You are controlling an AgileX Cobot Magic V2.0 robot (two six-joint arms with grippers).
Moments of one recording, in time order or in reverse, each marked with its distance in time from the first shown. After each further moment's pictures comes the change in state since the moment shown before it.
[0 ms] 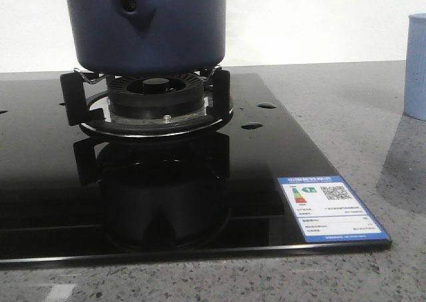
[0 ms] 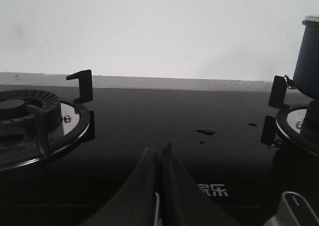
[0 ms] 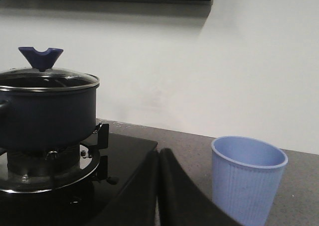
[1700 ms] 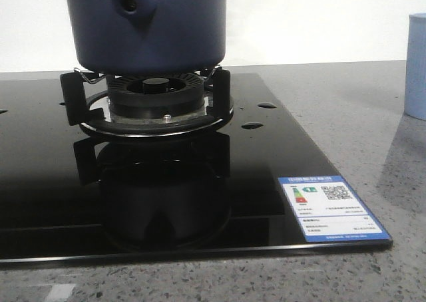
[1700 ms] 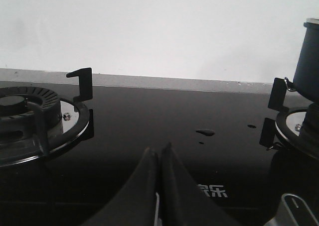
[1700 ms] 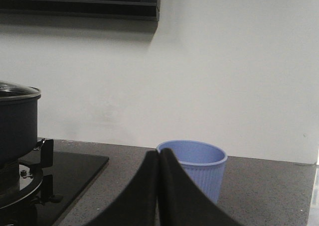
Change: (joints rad) left arm 0.000 0.000 0.000 -0.004 0.002 -0.009; right arm 0.000 0.000 0.118 0.576 0.083 -0.598
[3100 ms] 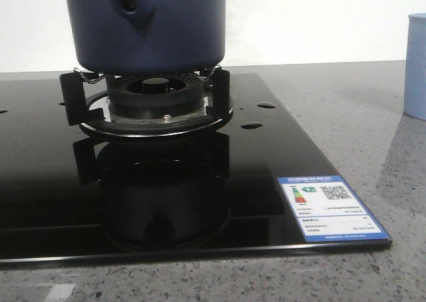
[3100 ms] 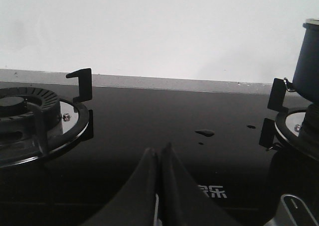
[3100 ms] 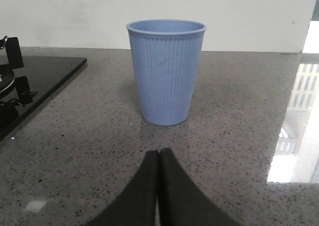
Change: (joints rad) left arm 0.000 0.000 0.000 0.000 -0.002 0.000; right arm 0.266 -0.118 0.042 0.816 0.561 -0.808
